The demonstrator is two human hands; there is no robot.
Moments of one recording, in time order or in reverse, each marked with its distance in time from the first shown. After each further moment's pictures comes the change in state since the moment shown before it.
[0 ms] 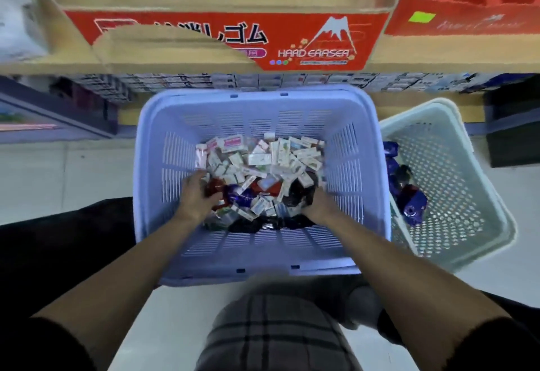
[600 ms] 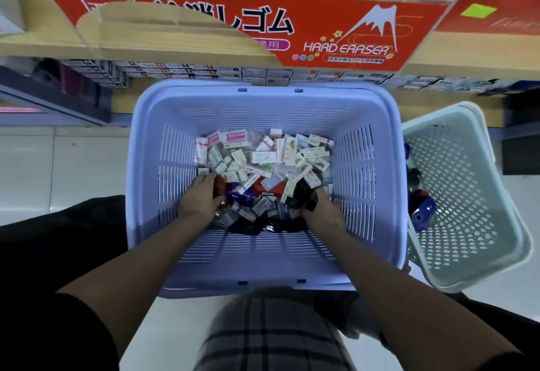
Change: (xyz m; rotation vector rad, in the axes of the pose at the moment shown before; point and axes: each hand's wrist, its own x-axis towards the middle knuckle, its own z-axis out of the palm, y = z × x) left_hand 0.022 -0.011 0.018 0.553 -0.075 0.083; right_hand -0.049 -0.029 -0.006 -0.032 0.143 0.152
